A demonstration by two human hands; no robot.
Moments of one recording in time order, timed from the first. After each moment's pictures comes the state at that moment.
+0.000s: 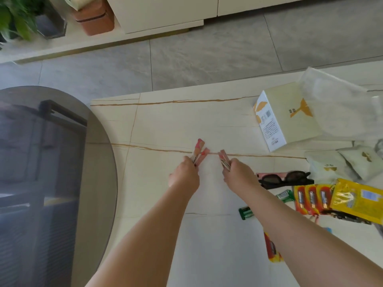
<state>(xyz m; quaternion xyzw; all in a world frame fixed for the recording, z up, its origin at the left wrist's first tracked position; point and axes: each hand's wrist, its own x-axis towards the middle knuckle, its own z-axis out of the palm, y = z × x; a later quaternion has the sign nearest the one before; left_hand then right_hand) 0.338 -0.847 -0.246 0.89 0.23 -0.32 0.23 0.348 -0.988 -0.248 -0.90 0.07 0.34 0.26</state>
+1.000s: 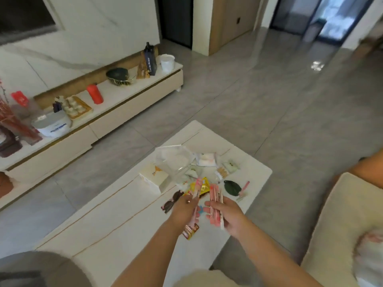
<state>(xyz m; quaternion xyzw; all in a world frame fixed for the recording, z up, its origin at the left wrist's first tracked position) 0.176 -1.041 0.127 0.77 -0.02 -0.43 0.47 0.088 -1.160 0.111 -0.44 0.43 0.03 0.79</state>
